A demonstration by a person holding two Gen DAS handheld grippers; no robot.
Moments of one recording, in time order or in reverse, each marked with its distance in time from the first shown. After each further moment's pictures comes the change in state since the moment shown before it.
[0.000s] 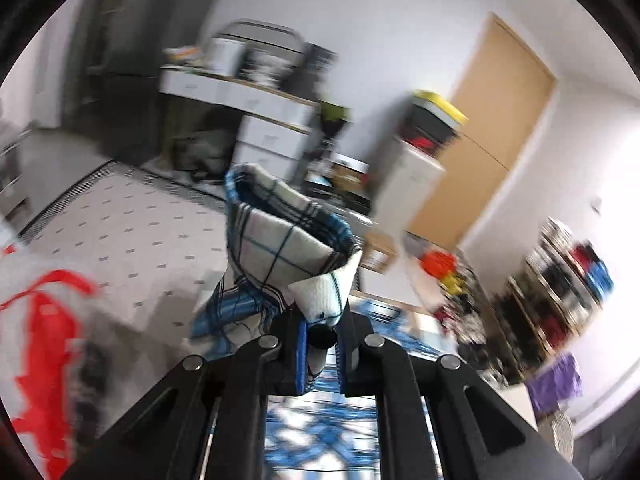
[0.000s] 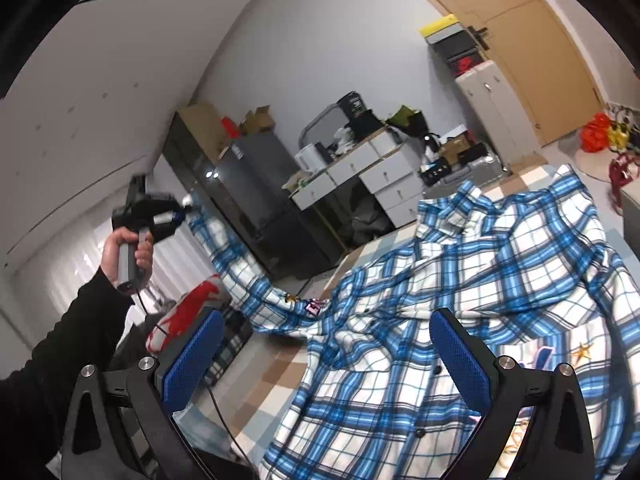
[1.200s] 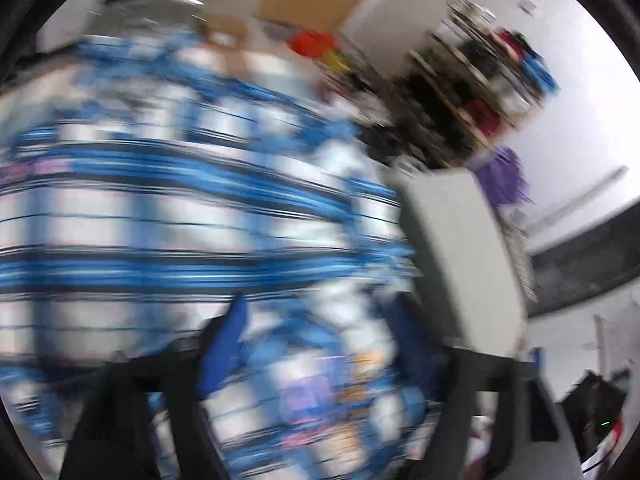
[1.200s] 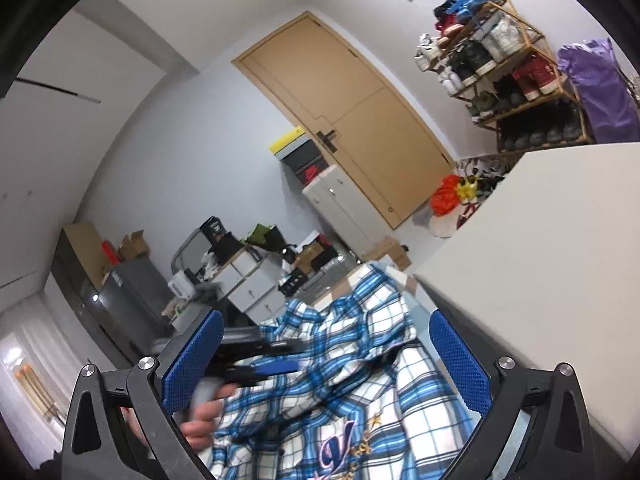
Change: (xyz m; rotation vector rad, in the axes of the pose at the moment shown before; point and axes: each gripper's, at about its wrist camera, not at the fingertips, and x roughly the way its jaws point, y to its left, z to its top) left arm 0.197 -0.062 -0.185 0.242 0.679 -0.306; right arm -0.129 -0.073 0.020 0.150 -0.409 -0.453
